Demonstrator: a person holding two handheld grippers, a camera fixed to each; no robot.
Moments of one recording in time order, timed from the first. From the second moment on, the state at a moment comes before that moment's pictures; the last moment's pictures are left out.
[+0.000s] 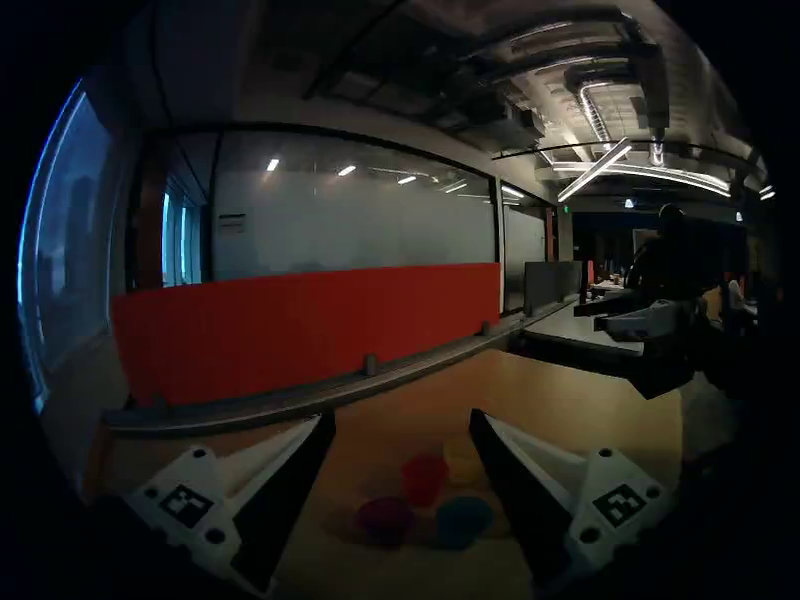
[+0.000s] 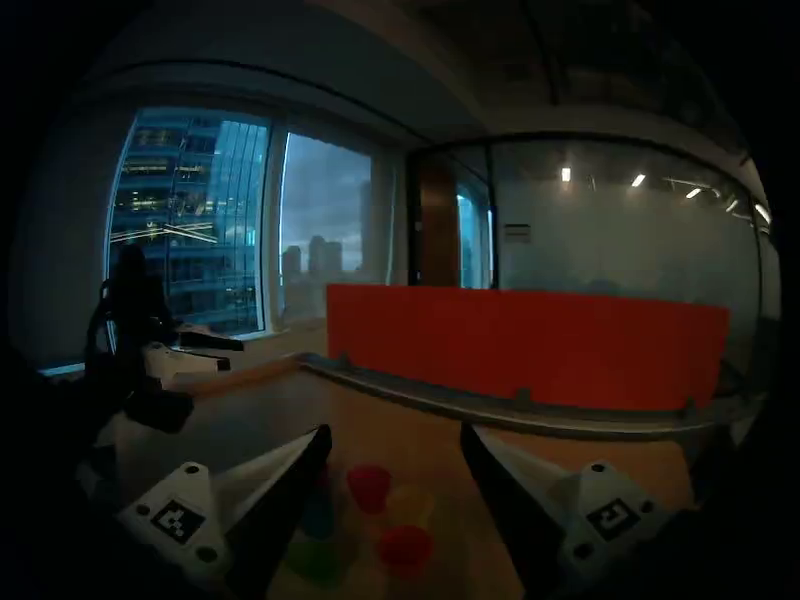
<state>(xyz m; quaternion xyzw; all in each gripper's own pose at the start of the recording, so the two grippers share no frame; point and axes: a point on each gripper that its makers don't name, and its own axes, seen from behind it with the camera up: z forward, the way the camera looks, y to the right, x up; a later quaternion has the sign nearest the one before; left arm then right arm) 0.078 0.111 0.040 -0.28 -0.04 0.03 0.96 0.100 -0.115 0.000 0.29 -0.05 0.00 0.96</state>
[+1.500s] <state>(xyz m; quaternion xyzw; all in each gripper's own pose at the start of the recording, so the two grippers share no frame) -0.043 0.154 0.037 -0.38 -0.14 0.07 0.91 -0.003 -0.154 -0.024 0.37 -0.16 -0.08 0.91</state>
